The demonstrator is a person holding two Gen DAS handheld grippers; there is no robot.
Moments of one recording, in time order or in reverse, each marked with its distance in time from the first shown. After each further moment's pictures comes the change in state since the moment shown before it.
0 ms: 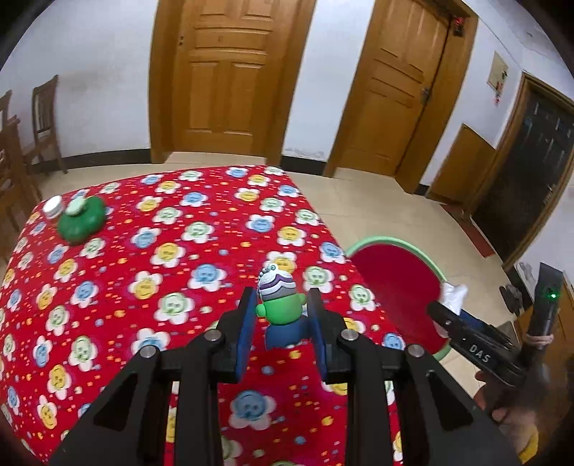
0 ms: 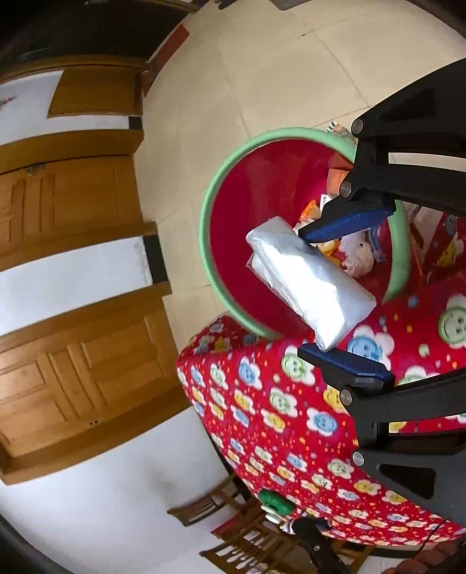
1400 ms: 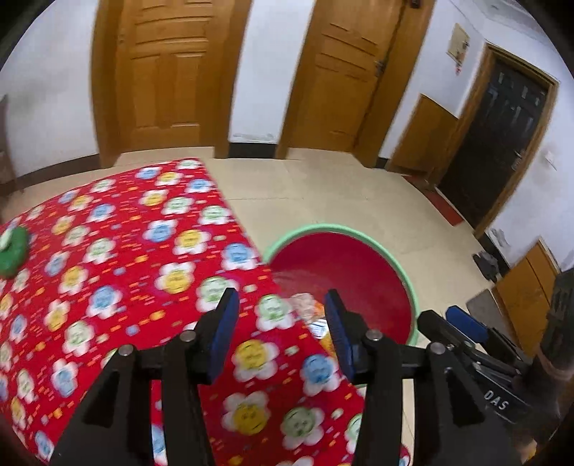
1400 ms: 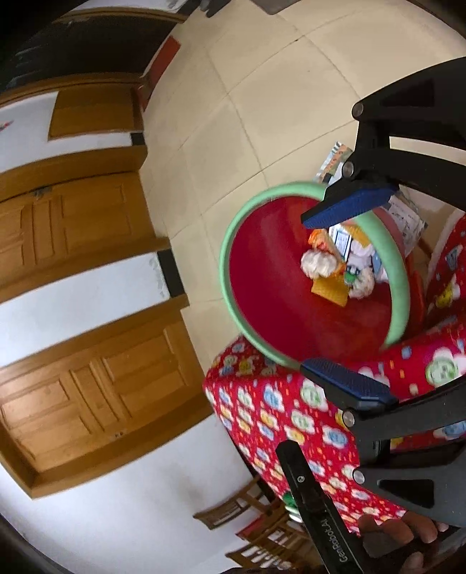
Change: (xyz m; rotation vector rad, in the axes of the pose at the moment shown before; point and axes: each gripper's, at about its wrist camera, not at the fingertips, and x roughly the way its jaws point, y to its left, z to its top) left arm 0.038 -0.071 0.014 0.094 0.065 -0.122; right arm -0.039 -0.038 0.003 0.051 -0.076 0.002
